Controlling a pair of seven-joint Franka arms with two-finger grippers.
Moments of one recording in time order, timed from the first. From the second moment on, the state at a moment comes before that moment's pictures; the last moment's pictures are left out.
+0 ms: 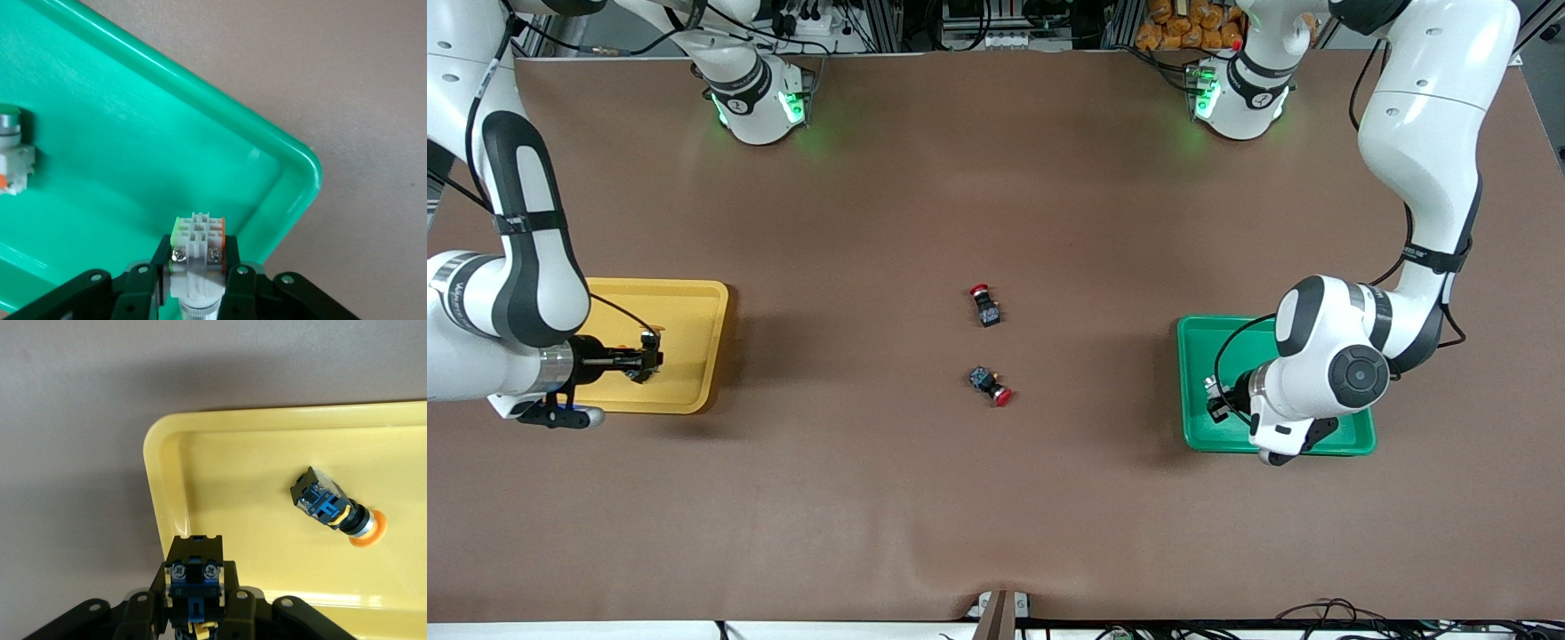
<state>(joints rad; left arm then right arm) 0.05 0.70 -0.29 -1.57 0.12 2.13 -0.75 -0.18 0.54 0.02 -1.63 0.10 1.85 -0.15</state>
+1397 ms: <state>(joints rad) 0.10 0.42 -0.38 -1.56 0.15 1.96 -0.64 -0.10 0.15 0.04 -1.87 0.04 1.90 -0.16</state>
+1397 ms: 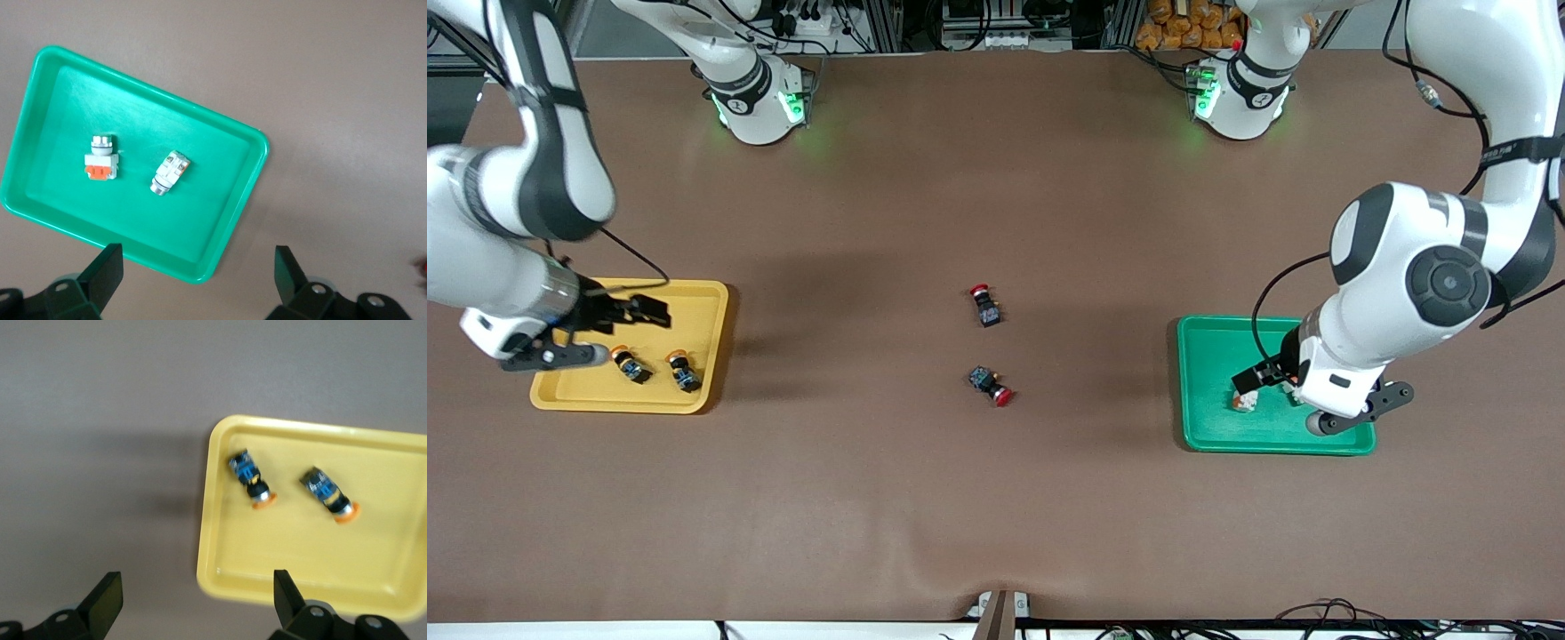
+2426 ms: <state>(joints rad) 0.11 0.37 -0.38 -1.42 0.15 1.74 -0.31 -0.01 0.06 0.03 -1.44 -0.02 1.45 0.08</state>
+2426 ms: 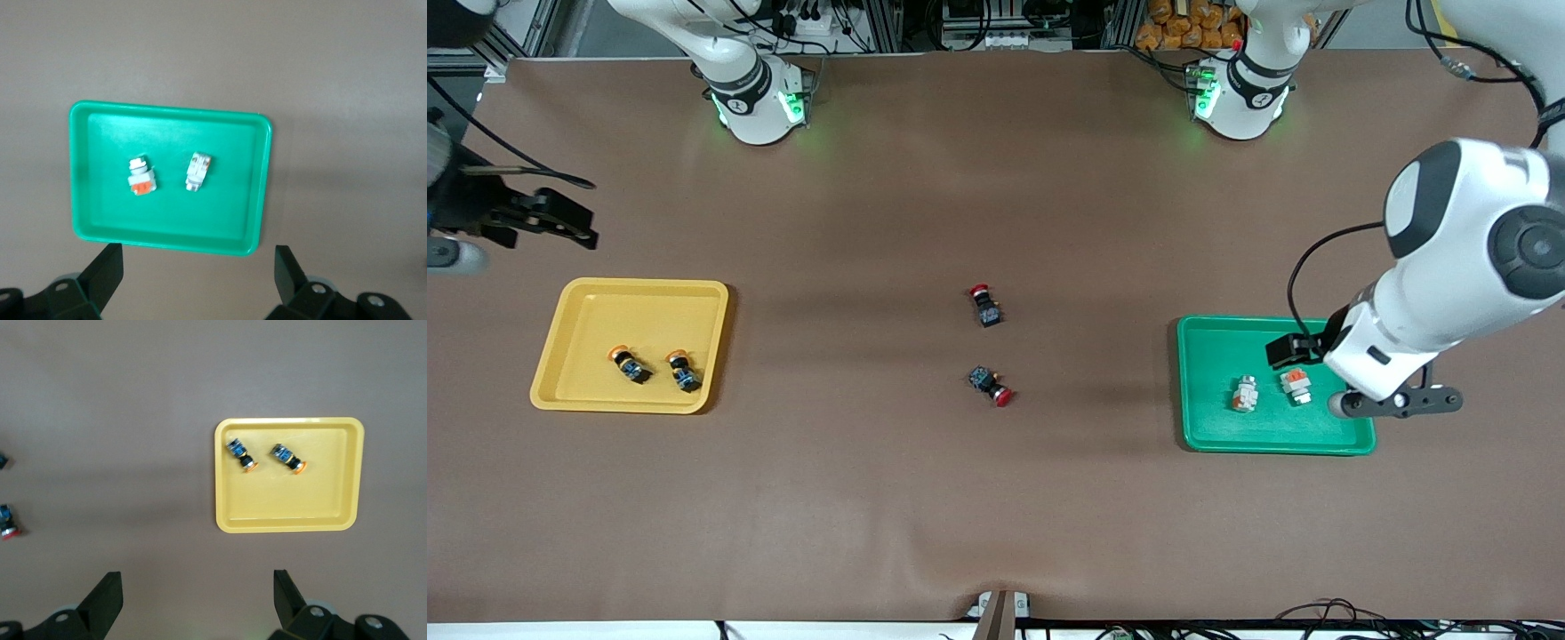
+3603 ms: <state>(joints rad) -0.02 0.06 -0.10 -1.44 0.03 1.49 -0.12 -0.06 0.04 0.04 -1.41 -0.01 1.41 0.08</state>
